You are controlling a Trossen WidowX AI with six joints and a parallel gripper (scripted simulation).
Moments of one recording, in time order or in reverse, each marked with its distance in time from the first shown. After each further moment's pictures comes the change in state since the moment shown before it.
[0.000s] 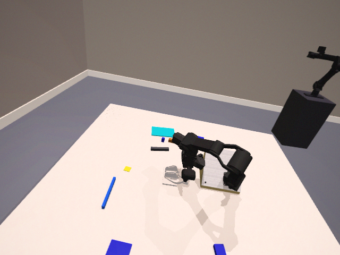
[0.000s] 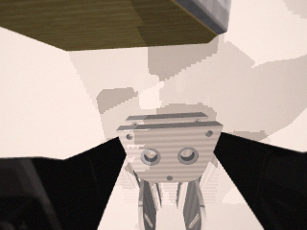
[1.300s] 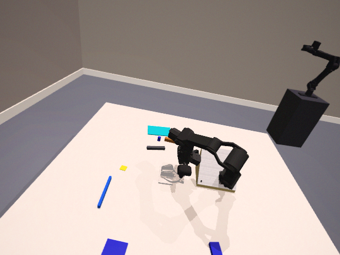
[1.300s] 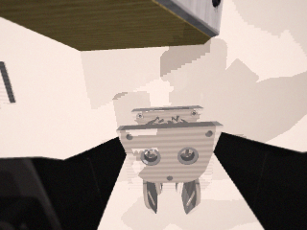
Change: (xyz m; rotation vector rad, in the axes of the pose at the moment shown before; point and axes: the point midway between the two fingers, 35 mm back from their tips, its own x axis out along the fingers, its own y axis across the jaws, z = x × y) arm -0.017 0.002 -0.004 -0.004 0.003 0.006
